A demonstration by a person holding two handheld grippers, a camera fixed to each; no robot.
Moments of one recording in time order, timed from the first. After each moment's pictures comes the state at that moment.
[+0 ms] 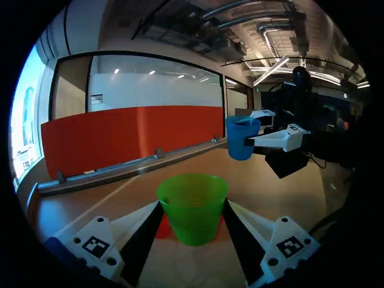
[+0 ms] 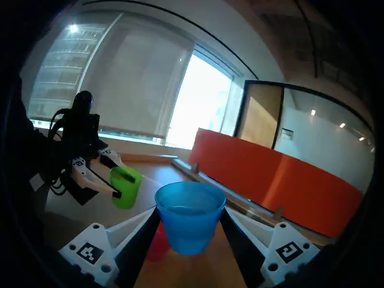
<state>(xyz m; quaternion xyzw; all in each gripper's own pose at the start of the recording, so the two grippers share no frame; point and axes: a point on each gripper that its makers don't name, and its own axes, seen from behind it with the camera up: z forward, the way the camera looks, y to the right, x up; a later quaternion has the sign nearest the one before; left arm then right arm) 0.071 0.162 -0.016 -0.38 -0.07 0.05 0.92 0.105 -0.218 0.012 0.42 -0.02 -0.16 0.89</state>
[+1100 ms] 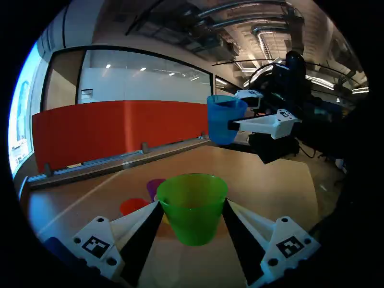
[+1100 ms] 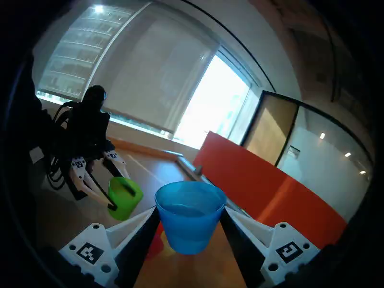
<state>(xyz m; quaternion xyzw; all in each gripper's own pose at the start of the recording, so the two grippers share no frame) 0.049 0.186 -0.028 -0.42 -0.08 0.03 0.90 0.121 -0.236 0.016 0.44 0.01 -0.25 0.87</state>
